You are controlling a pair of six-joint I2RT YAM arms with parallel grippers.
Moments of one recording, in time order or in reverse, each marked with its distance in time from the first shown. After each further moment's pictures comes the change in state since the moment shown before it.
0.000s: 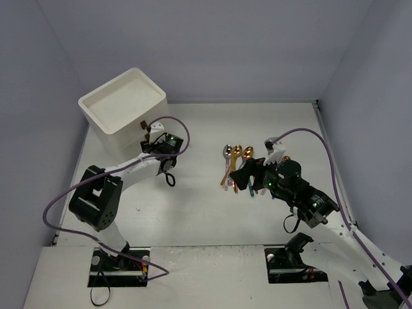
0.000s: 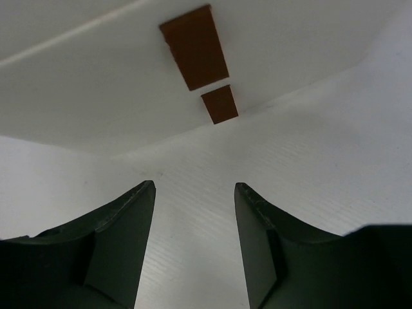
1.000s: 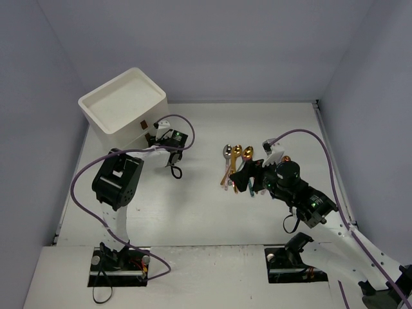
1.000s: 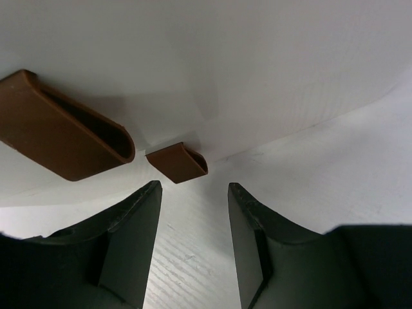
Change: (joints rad) left arm 0.041 0.293 0.150 0.129 -0.068 0.098; right arm -0.008 -0.001 -0.020 0.000 -0.015 -0.034
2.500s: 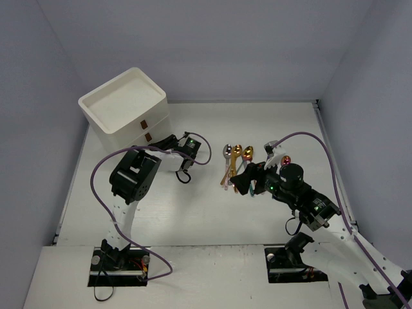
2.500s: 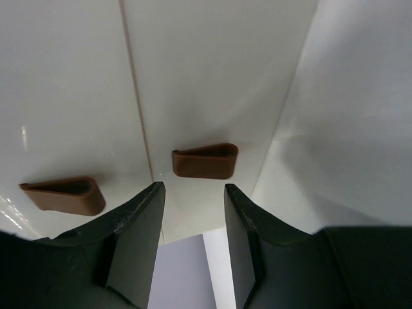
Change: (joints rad) left arm -0.091 0.168 0.062 0.081 -0.264 1.074; right arm -0.006 -0.047 -0.023 0.000 -0.047 0.002
